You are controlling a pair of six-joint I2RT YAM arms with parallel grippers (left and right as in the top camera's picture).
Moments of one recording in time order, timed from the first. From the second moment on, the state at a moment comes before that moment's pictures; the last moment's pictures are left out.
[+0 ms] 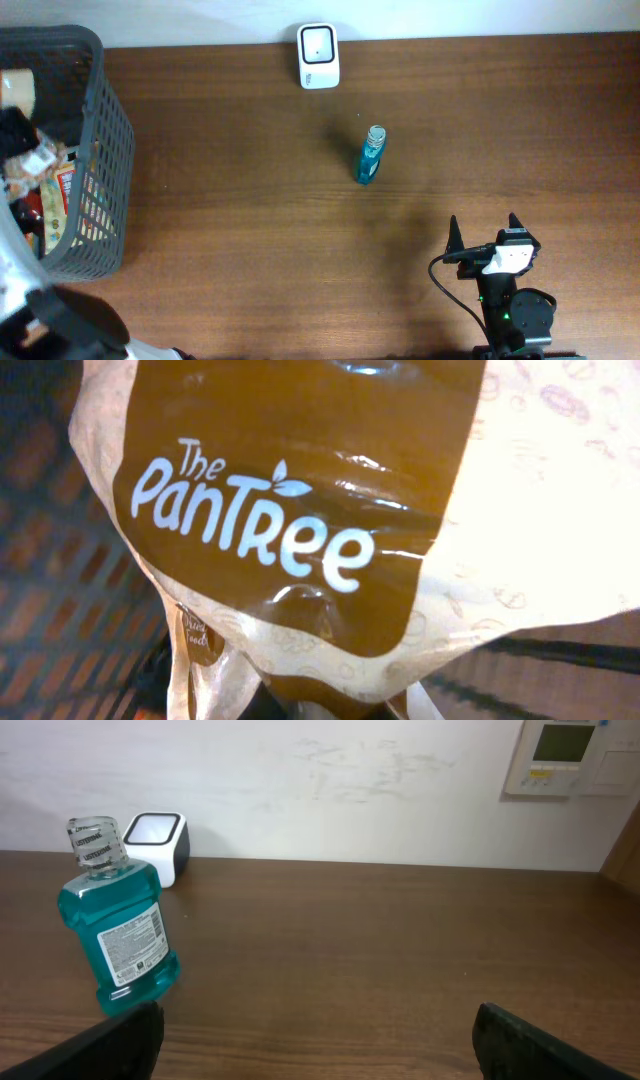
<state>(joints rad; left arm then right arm) 0.62 1.72 1.78 -0.85 0.17 0.15 0.01 0.01 0.01 -0.08 0.01 -0.03</state>
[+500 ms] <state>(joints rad) 0.39 1.50 1.78 -0.74 0.93 -0.02 0.01 0.01 0.01 -0.08 0.01 -0.03</state>
